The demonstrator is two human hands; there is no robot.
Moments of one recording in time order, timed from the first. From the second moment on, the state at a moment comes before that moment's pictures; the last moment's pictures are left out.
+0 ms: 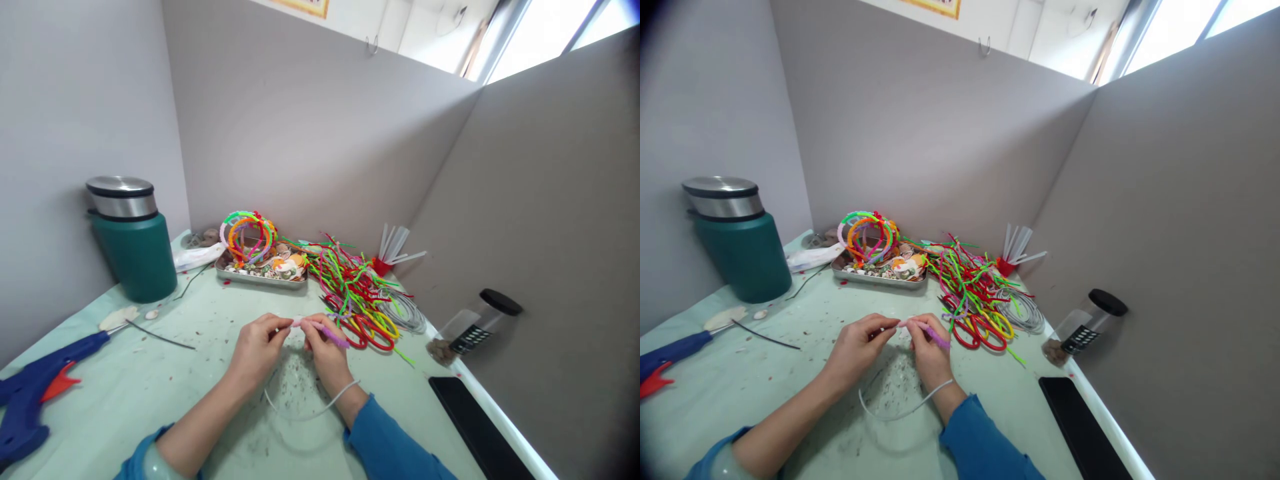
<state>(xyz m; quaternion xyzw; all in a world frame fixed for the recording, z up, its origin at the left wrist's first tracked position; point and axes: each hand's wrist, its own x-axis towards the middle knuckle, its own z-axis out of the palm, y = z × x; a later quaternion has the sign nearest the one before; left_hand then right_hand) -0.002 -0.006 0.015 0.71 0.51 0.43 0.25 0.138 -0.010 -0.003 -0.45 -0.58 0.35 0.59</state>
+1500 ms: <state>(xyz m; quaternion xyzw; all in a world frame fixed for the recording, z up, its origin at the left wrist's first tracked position) -0.007 -0.002 0.014 0.66 0.56 0.37 0.33 0.138 -0.007 -0.010 -0.47 -0.62 0.29 0.56</state>
